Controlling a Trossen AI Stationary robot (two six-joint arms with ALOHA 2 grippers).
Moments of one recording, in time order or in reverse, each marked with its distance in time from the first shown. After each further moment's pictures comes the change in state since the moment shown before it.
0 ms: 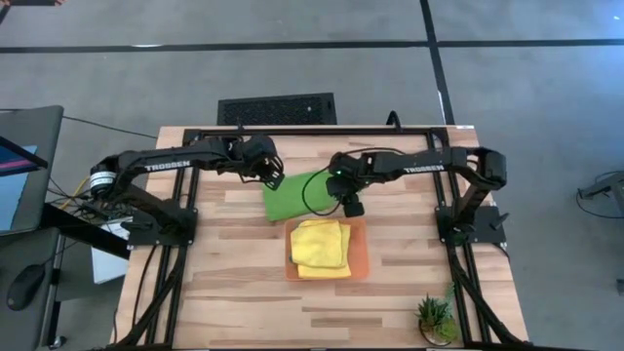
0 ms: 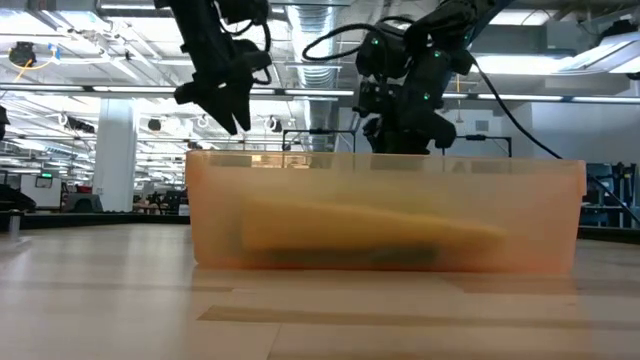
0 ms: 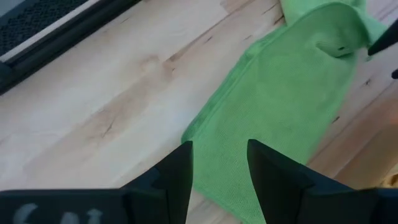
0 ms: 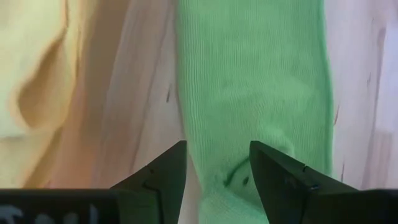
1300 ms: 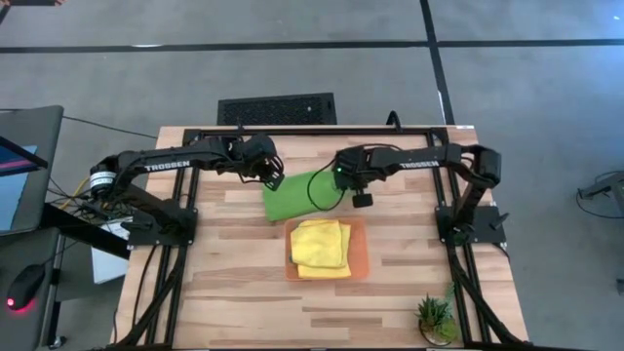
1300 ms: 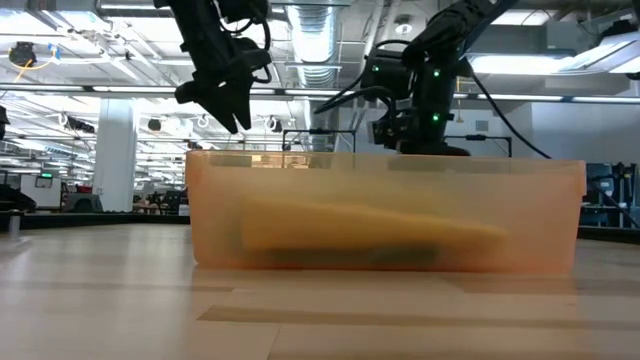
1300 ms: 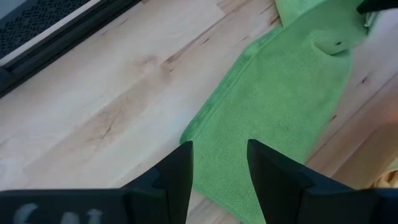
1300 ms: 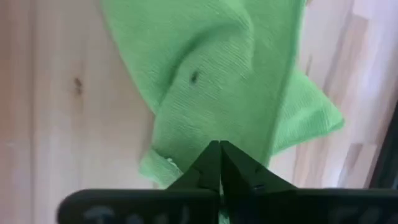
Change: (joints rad) left arm -0.001 -0.006 0.000 0.004 0.005 0.015; right arm -0.055 0.041 0.015 -0.189 0.264 -0.025
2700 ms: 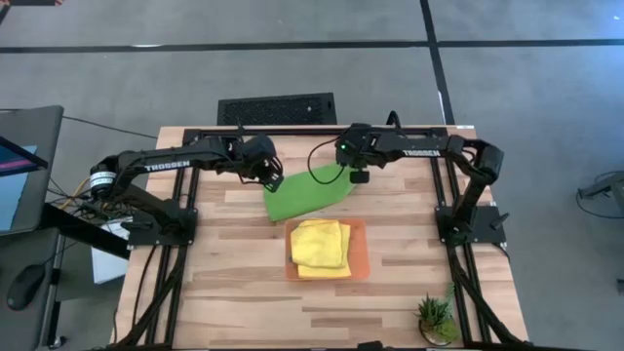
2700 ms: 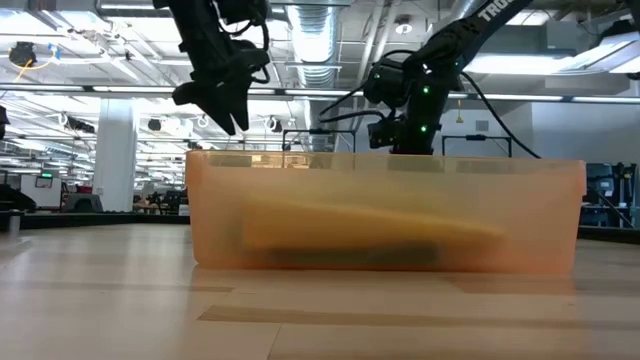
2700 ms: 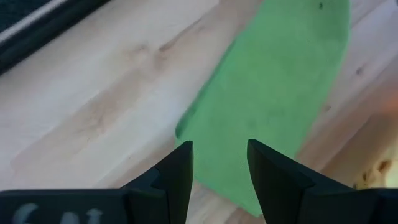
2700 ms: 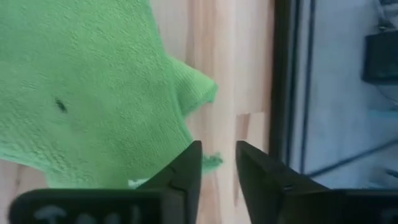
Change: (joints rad) left arm 0.000 0.000 -0.001 -0.019 0.038 -0.017; right arm -0.155 0.002 0.000 0.183 0.179 -0.086
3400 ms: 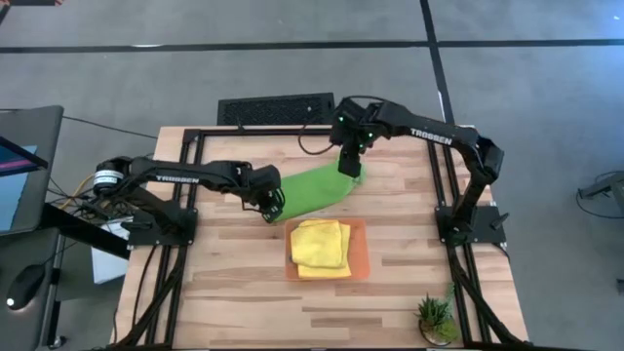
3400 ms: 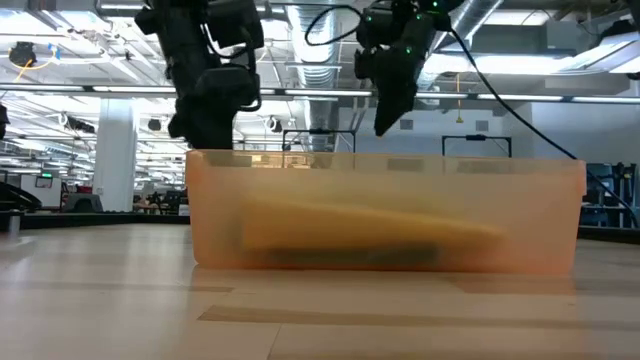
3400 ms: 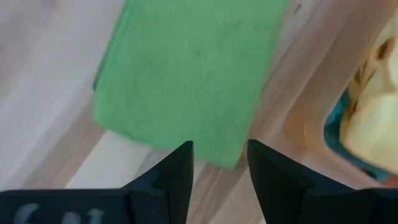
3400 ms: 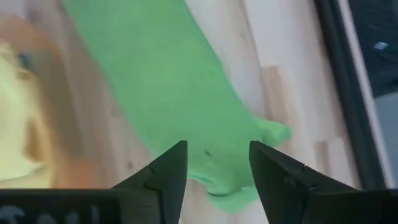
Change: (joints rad) left arm -0.151 0.035 -0.193 0.155 0.120 0.072; right arm -0.014 0.000 0.463 -0.508 -0.492 0.349
